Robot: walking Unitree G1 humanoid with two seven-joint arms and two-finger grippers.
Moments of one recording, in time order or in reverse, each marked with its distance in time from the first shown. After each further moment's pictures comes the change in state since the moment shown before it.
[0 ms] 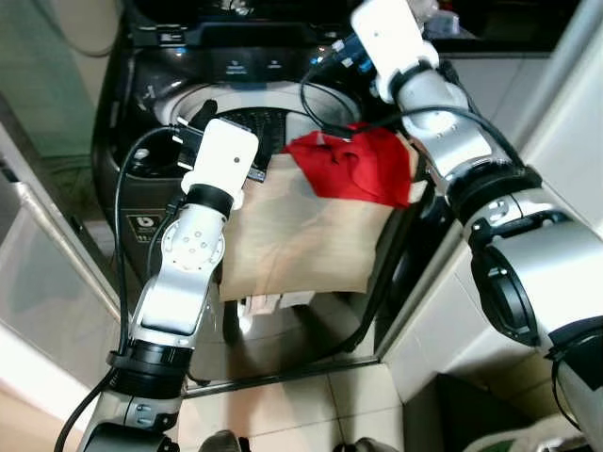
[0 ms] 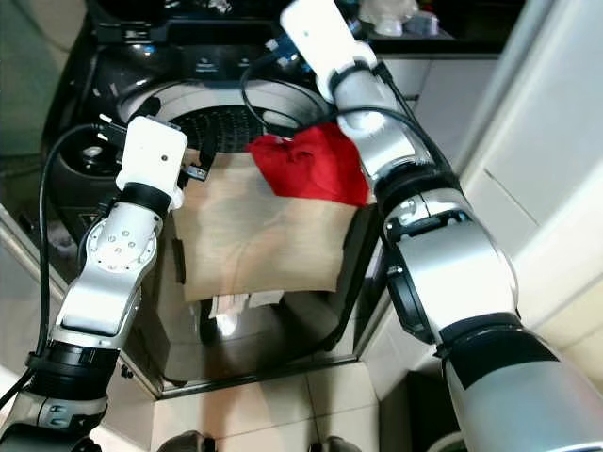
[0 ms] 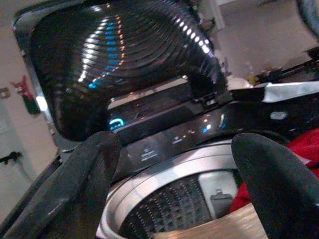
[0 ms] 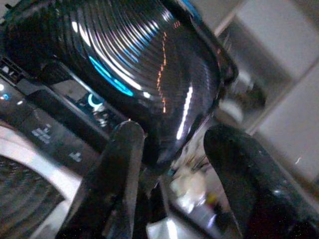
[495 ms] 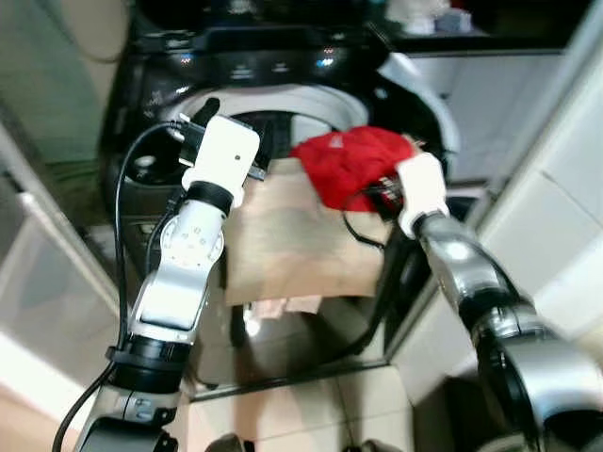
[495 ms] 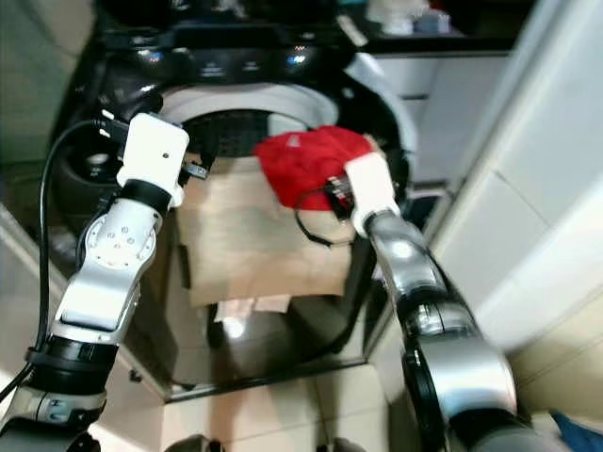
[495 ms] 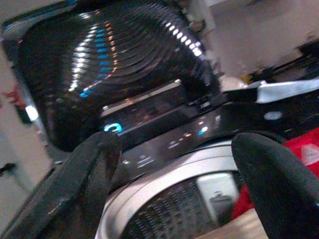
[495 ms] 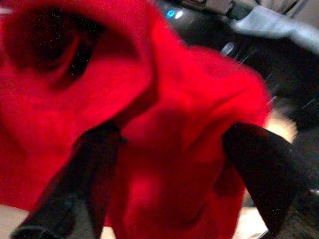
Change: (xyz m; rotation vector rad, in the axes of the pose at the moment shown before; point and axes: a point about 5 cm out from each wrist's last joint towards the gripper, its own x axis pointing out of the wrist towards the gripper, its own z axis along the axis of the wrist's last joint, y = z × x) left arm 0.003 -0.001 0.001 0.000 -0.008 -0.030; right arm -0.105 0.062 -0.125 0.483 0.413 0.142
